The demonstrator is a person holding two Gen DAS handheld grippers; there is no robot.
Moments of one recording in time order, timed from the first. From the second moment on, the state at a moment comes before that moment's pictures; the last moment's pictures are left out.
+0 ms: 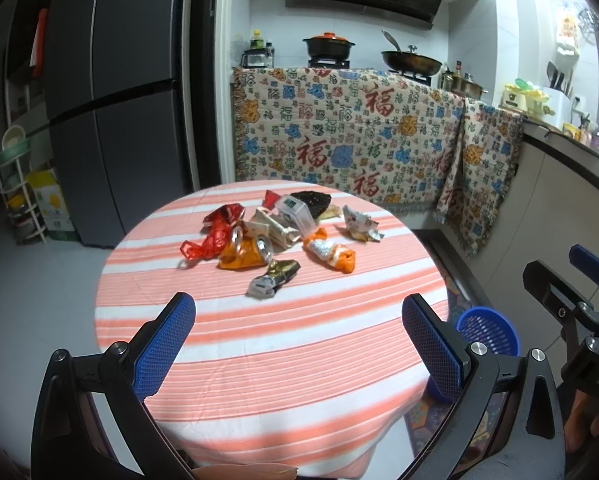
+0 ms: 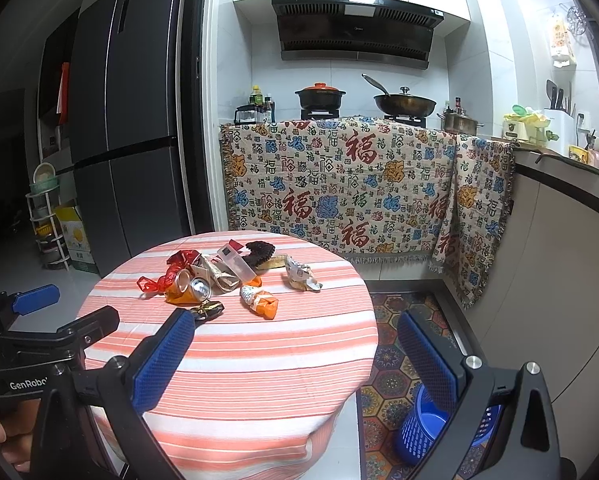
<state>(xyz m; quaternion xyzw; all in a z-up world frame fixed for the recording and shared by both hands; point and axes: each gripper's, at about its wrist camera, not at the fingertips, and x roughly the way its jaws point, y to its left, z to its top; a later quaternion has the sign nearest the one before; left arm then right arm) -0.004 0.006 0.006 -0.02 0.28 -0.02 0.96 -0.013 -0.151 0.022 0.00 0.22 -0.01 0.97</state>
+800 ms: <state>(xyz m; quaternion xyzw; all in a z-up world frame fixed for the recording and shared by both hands) 0.117 0.057 -0.121 -0.04 0.42 -0.05 0.90 0.081 -0.159 -0.074 0.00 0.34 0.03 0.94</state>
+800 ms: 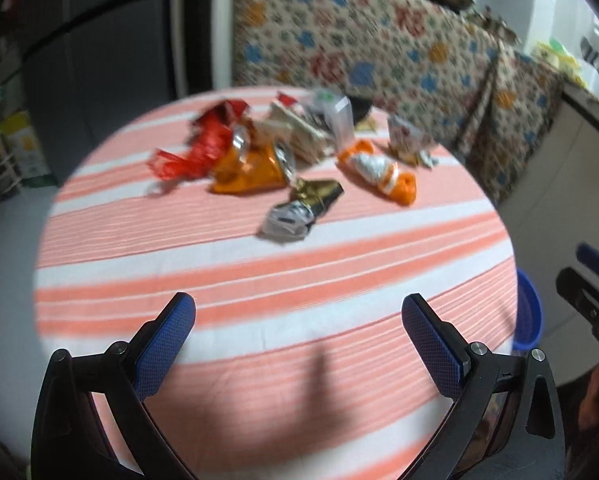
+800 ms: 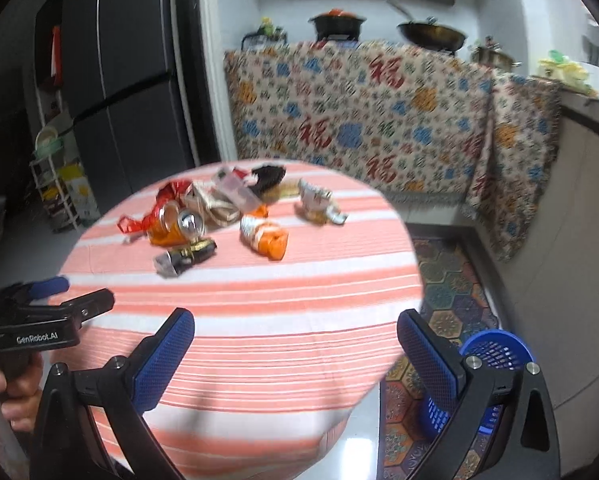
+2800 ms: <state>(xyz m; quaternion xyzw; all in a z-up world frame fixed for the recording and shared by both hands) 0.230 0.039 -0.157 0.08 0.39 -0.16 0.90 0.293 -0.114 -0.166 -0.12 0.39 0.23 0.88</state>
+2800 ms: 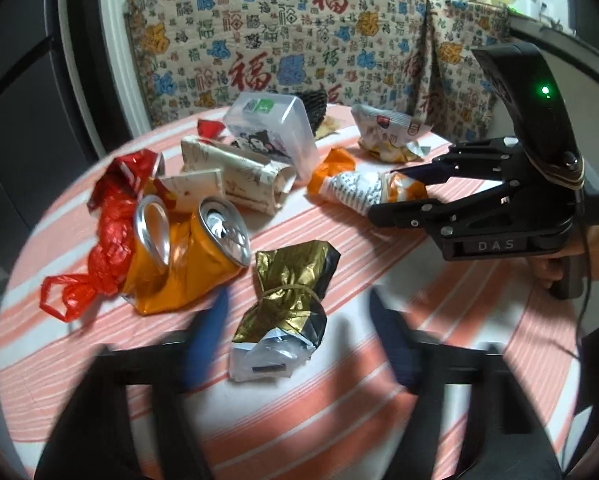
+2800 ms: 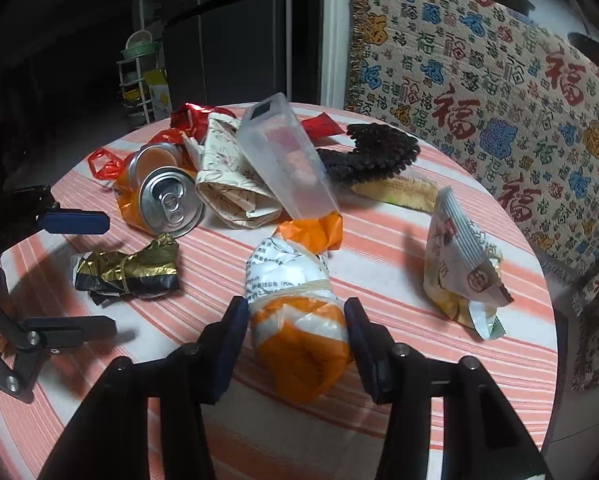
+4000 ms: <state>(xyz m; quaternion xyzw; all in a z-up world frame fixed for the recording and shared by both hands) 0.180 -0.222 -0.083 0.00 0.37 -0.37 0.85 0.091 -0.406 -0.095 0.03 0.37 -0.06 0.93</state>
